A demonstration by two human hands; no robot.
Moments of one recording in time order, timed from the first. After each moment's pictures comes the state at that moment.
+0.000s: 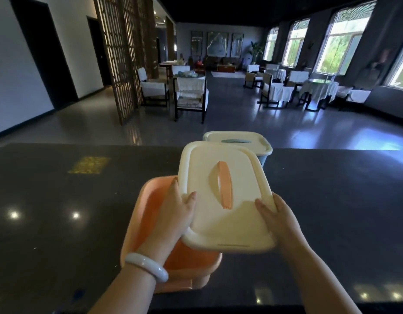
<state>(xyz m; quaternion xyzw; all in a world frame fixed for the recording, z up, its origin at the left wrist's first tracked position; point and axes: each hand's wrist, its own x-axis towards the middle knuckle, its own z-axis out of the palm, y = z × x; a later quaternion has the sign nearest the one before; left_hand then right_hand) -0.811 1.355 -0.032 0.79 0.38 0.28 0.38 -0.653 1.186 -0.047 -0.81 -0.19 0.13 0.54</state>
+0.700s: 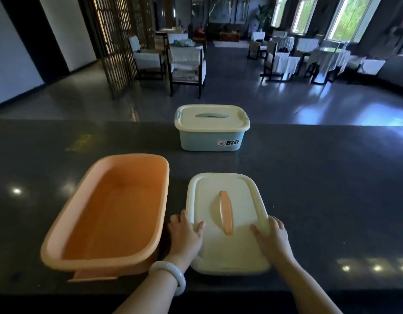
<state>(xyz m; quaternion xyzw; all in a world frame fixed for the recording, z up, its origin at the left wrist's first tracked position) -0.696 1.249 -0.177 0.82 0.48 0.08 0.31 -0.542 1.085 -0.184 -0.90 -0.19 0.15 0.36</state>
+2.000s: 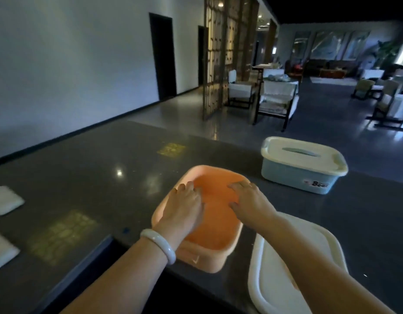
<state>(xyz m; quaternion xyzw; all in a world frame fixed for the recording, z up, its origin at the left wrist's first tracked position) -0.838 1.328 -0.049 0.87 0.47 0.12 -0.09 -0.664 1.269 -0.029 -0.74 -0.65 0.07 0.16</state>
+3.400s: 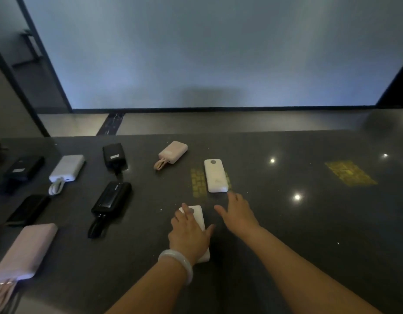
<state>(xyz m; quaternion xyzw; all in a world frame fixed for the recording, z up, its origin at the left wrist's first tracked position) -1.288 1.454 -0.166 0.32 0.92 0.15 0.15 -1.208 1.578 -0.147 -0.45 -0.85 0.25 0.07</state>
